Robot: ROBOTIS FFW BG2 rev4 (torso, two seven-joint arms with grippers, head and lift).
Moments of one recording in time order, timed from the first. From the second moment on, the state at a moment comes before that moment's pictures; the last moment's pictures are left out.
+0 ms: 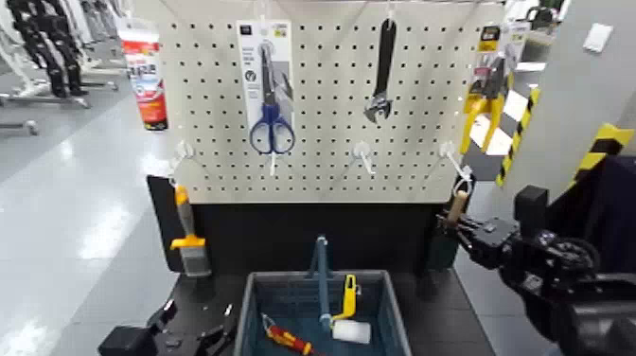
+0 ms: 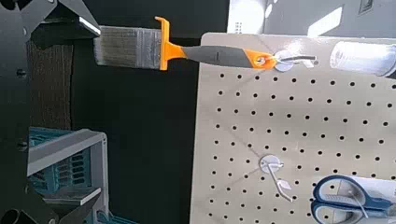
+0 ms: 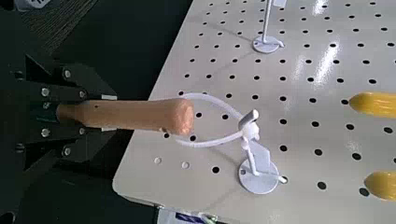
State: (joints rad) left arm 0.28 0.11 -0.06 -1.67 0.18 -0.16 -0.10; right arm -0.31 -0.32 0.00 -1.28 -0.13 0.10 0.71
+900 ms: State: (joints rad) left arm 0.28 0.11 -0.06 -1.67 0.19 -0.17 -0.10; right arm -0.23 -0.28 -0.06 -1.43 -0.13 0.13 0.69
